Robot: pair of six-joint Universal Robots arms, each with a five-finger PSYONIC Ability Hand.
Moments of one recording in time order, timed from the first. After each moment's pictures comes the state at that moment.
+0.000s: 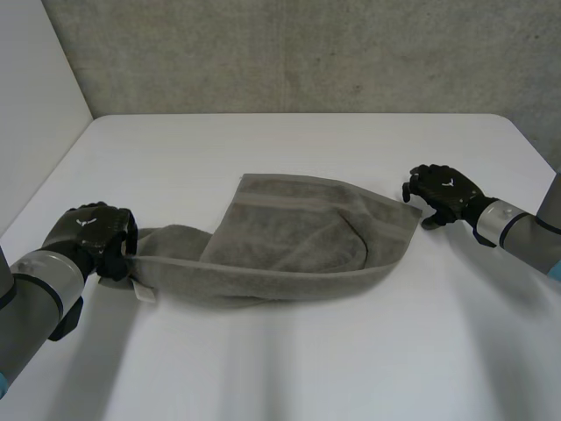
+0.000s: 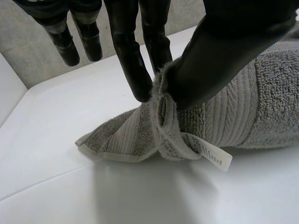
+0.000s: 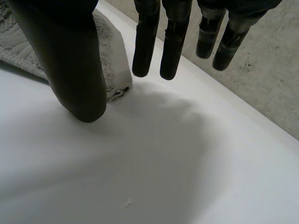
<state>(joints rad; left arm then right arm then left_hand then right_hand) 4.46 -1.68 -1.83 3.09 -1.58 3.26 1.56 -0.50 0.87 -0.03 0.81 2.62 1.19 1.18 0.22 0.22 1.01 0.64 0.66 0.18 0.23 0.47</state>
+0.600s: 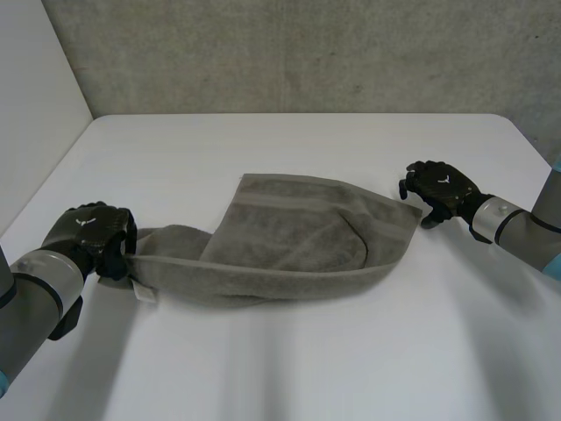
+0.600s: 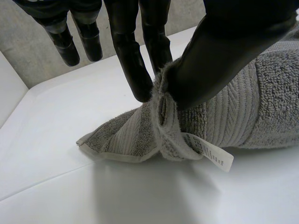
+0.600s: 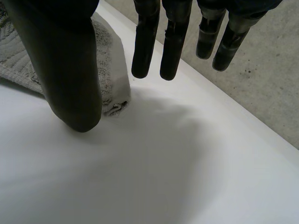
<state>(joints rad) 4.47 -1.68 -1.83 3.10 -1.58 3.26 1.58 -0.51 0.86 -0.04 0.82 2.62 1.19 1.18 0.22 0.22 1.01 0.66 0.66 0.18 0.23 0.50</state>
